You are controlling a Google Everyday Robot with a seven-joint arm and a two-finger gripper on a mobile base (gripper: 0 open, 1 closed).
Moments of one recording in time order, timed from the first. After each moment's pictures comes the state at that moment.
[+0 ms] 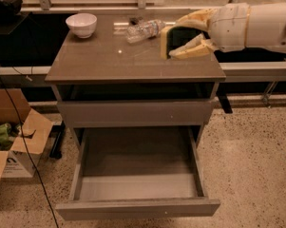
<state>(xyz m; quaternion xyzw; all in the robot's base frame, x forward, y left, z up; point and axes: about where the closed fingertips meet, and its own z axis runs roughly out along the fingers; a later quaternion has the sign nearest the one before) 0.618 -0.108 0.996 -0.63 0.48 0.08 0.60</state>
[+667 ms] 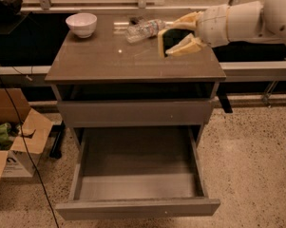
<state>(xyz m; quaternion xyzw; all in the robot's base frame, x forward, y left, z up) 0.691 -0.111 0.958 -0.65 0.51 0.07 0.57</state>
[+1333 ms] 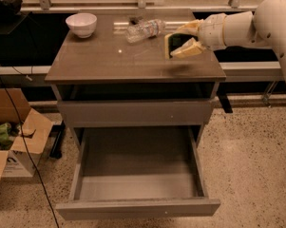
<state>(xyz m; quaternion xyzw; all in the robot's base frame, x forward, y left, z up) 0.747 -0.138 0.918 -0.62 0.55 0.06 0.56</state>
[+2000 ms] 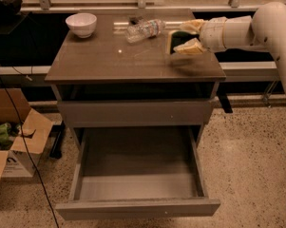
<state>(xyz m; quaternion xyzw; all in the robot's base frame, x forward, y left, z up) 0.768 -0.154 0.902 -0.59 0.58 0.05 0.56</state>
